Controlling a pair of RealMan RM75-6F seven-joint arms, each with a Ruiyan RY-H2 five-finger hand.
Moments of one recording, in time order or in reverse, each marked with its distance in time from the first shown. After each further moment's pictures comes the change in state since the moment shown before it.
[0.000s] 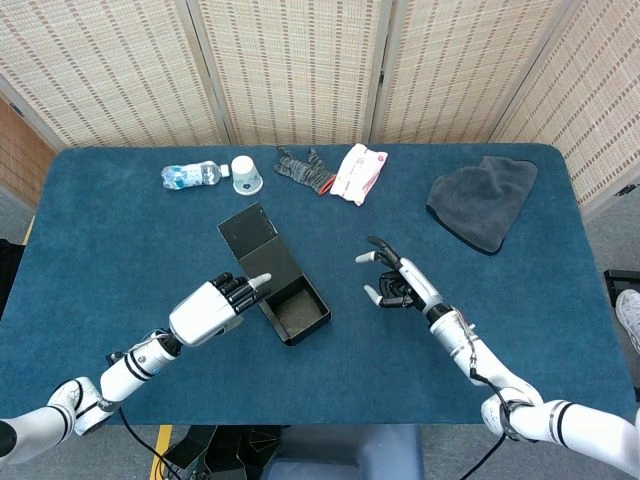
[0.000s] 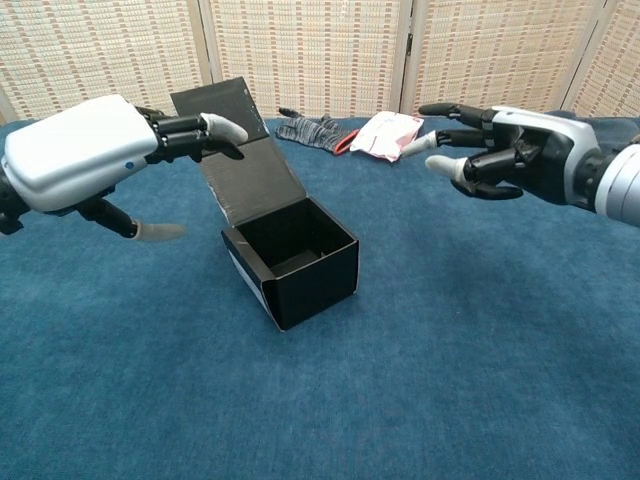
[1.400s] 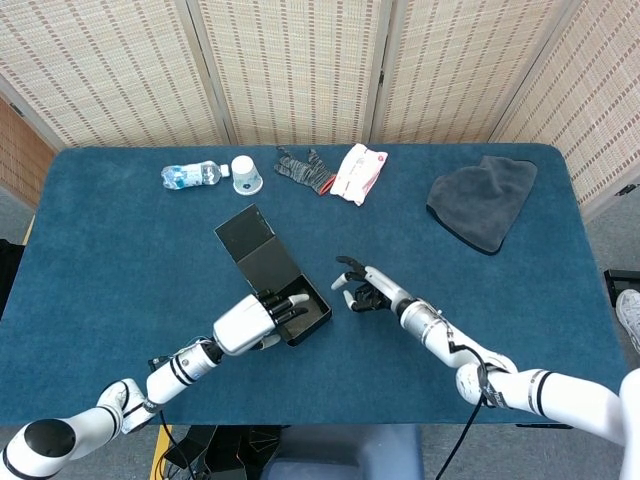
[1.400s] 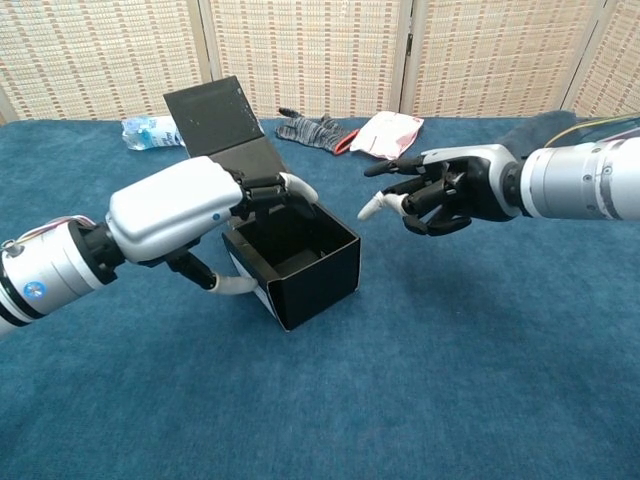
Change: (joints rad) left arm -0.046 -0.232 -0.009 0.185 0.002 -0.072 -0.182; right arm 0.181 0.025 0.079 -0.056 0.383 -0.400 -0.279
